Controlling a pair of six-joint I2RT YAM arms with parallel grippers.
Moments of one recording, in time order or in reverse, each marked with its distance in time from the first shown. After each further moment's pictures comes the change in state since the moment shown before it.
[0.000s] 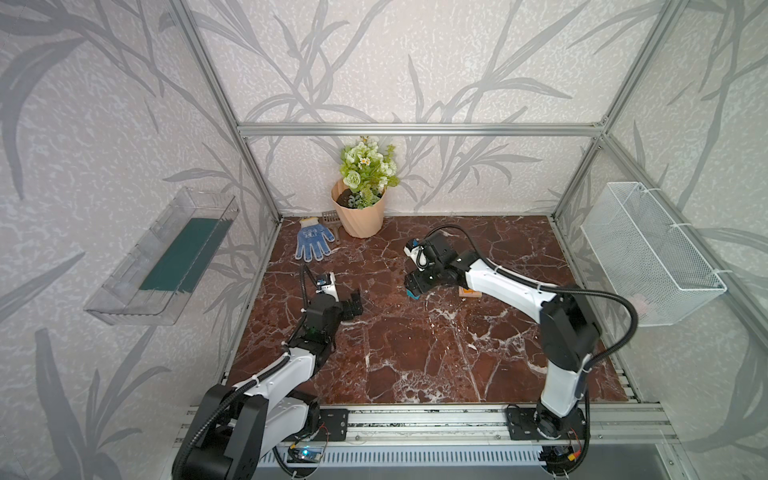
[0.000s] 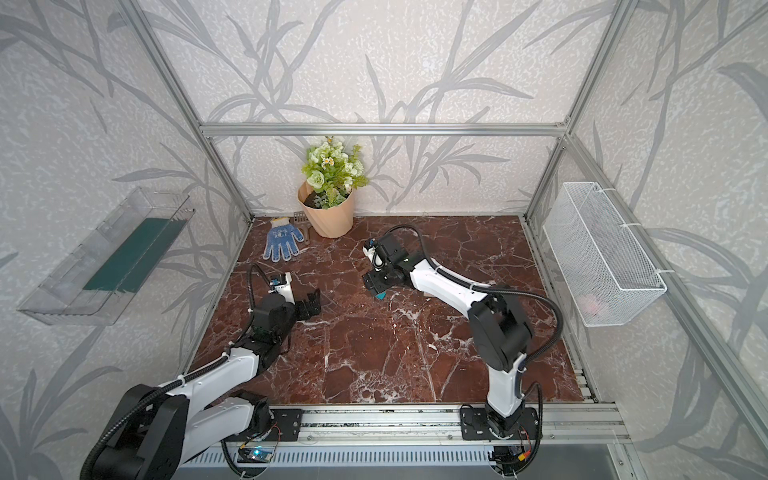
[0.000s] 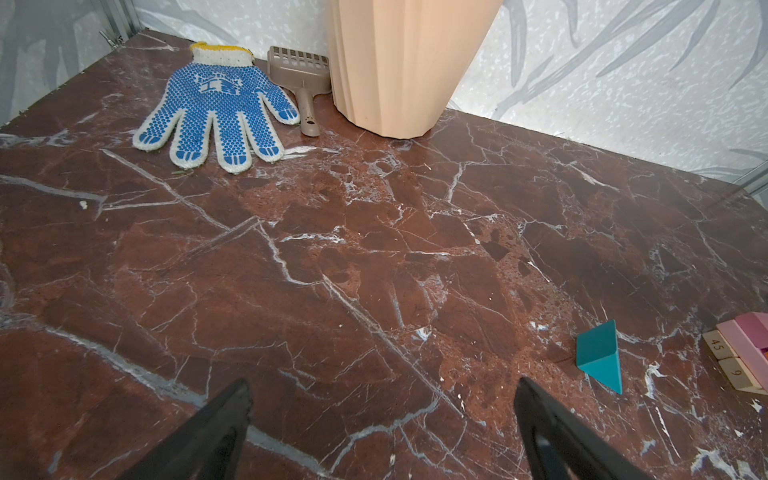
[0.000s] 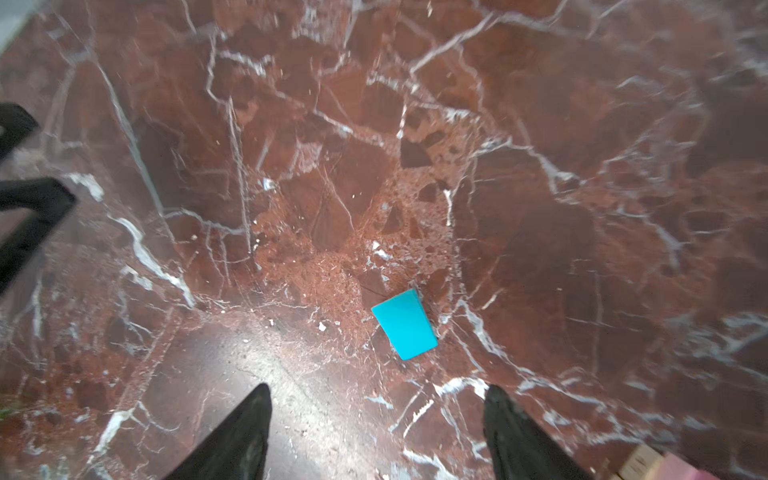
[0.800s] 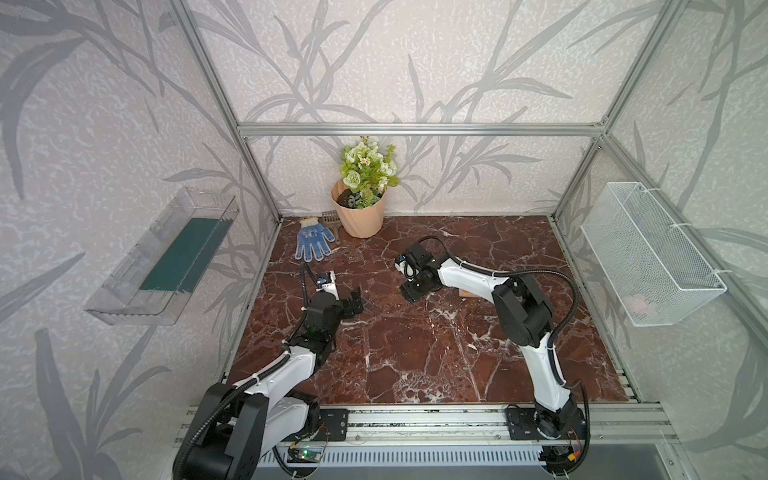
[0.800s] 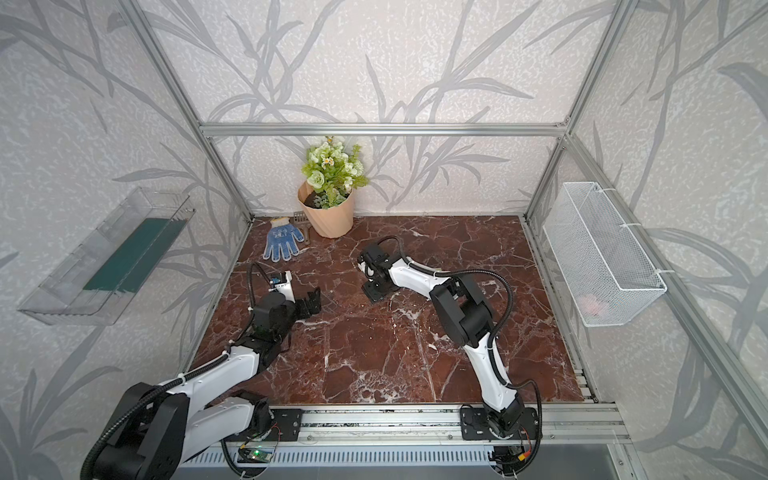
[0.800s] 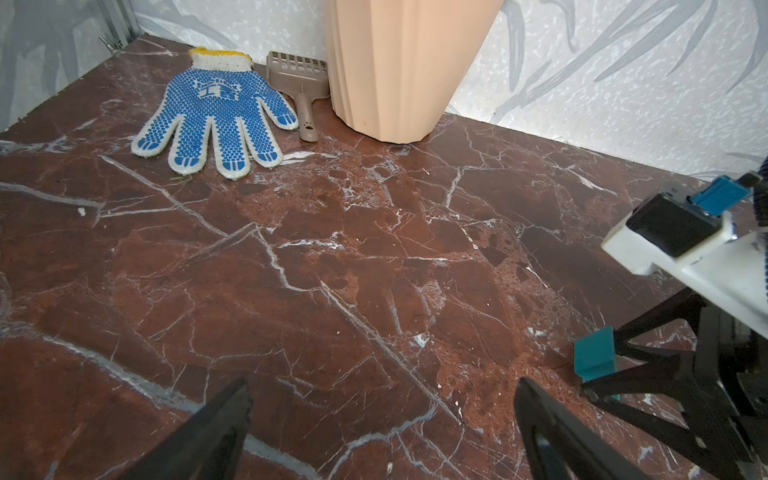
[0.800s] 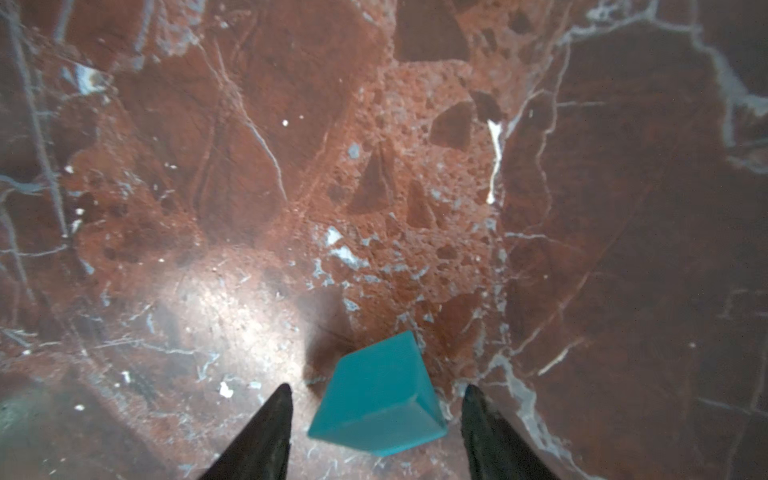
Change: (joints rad) left arm 0.000 0.009 0.014 -0.002 0.000 0.000; right arm 0.004 0.264 0.165 -0.095 0.063 -0.070
